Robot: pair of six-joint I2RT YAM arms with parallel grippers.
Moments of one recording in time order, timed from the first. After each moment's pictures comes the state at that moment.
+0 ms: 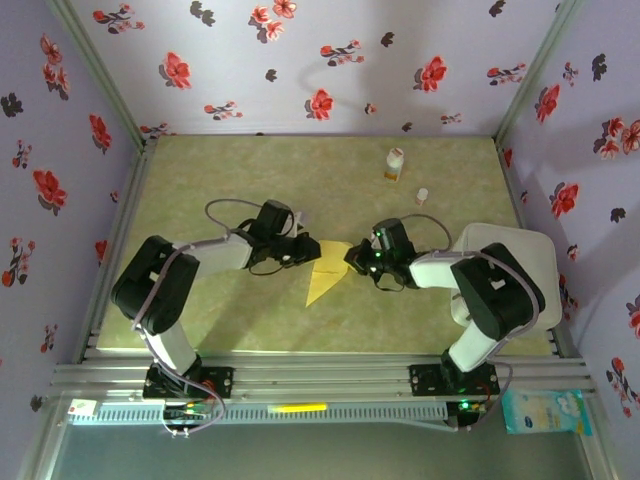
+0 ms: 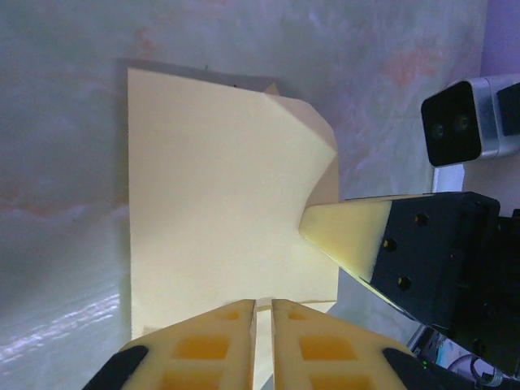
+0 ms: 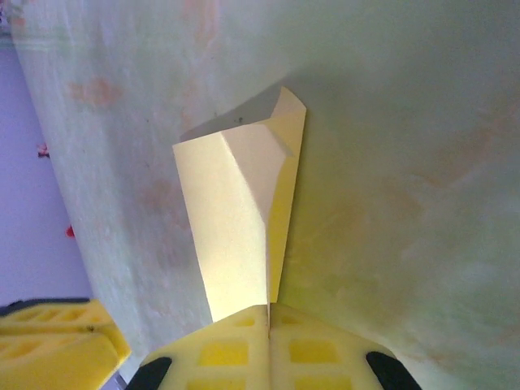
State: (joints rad) left arm -0.63 1.73 0.91 -0.03 0.53 -0.79; right arm 0.52 1.64 0.60 0.28 -0.43 1.13
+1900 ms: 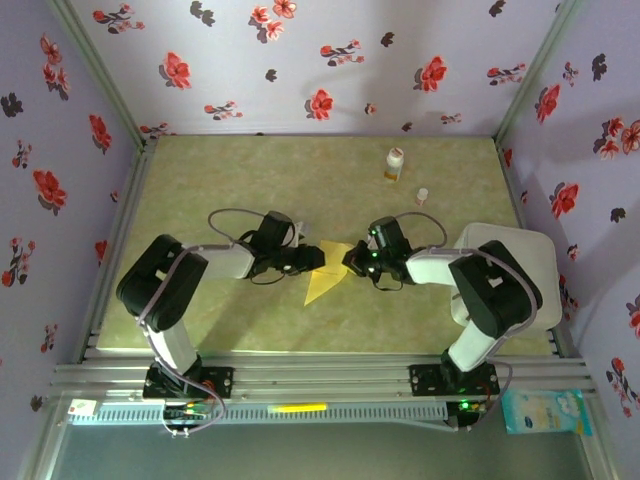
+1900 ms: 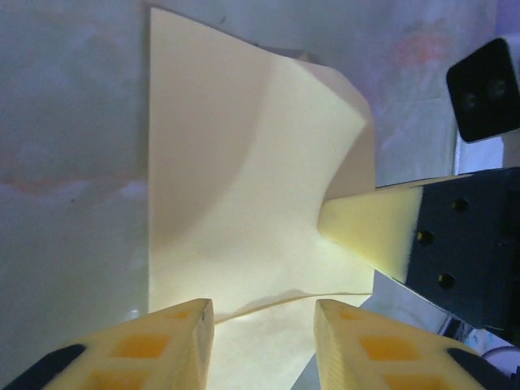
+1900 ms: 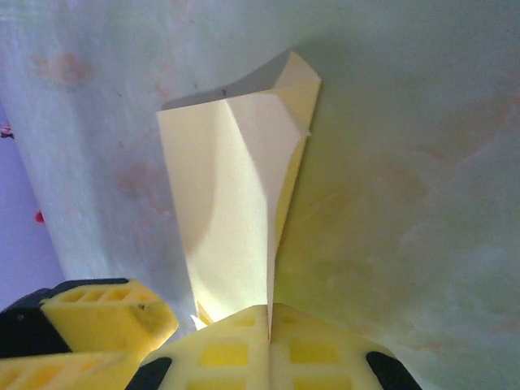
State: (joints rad) left arm -0.66 1.74 0.82 0.12 0.50 -0.75; right arm 0.52 1.65 0.66 0.15 -0.44 1.08
